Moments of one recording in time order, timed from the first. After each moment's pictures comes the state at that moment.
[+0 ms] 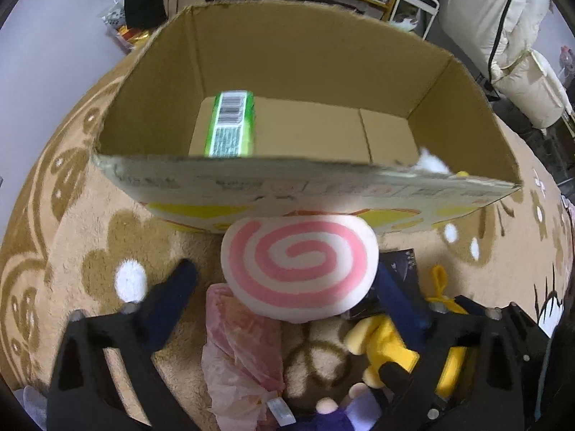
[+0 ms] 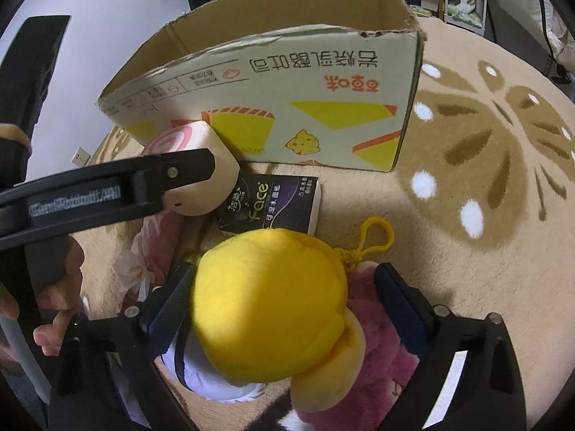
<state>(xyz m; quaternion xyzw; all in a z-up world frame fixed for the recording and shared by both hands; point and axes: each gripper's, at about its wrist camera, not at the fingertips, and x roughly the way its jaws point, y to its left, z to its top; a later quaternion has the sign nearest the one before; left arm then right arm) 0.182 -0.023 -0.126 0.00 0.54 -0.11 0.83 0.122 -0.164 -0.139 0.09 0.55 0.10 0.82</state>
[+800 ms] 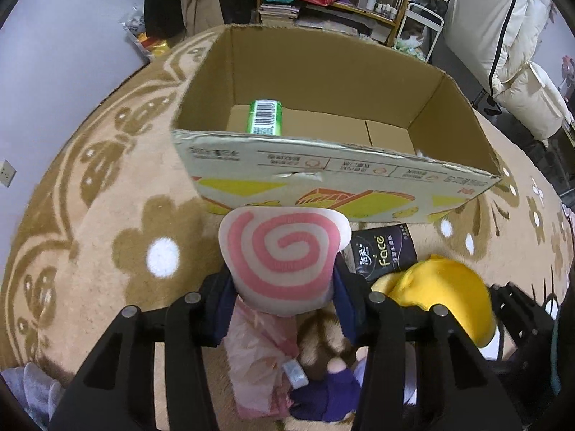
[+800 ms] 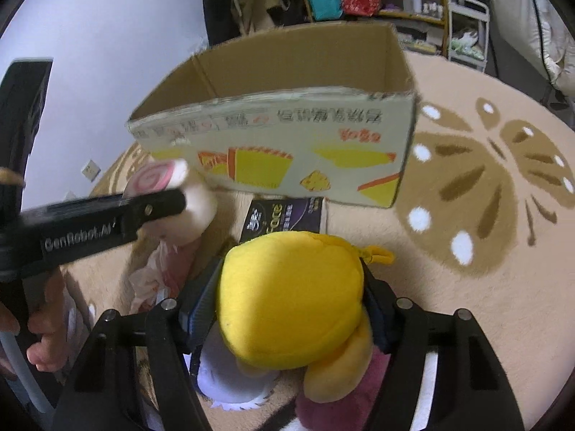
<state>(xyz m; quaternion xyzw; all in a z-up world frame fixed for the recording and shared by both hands) 0.151 -0.005 -0.110 -0.01 0.52 -0.09 0.85 0.104 -0.168 -0.105 0.08 0.48 0.10 0.87</state>
